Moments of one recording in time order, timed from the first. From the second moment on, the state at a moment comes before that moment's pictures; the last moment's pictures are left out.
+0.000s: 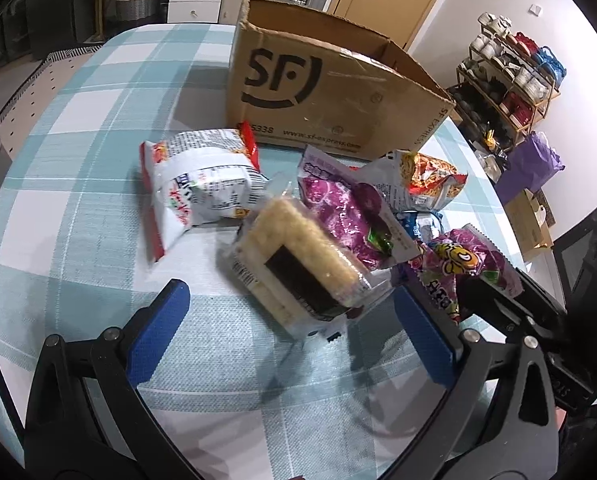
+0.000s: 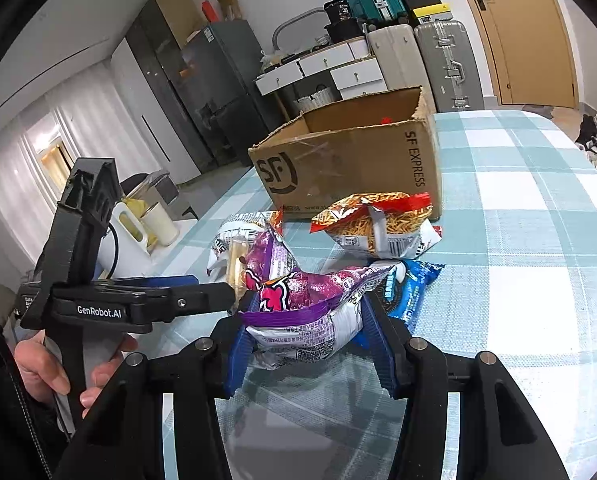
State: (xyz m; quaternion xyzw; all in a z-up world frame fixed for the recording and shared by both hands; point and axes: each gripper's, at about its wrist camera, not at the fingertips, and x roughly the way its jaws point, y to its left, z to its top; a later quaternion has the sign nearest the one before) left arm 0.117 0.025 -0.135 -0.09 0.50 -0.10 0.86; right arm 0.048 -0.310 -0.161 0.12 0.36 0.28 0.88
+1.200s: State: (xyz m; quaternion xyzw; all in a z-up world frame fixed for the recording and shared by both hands) left arm 0.118 0.071 -0.164 -0.14 0.49 -0.13 0.85; right arm 0.042 -0.307 -0.157 0.11 0.36 0.27 0.88
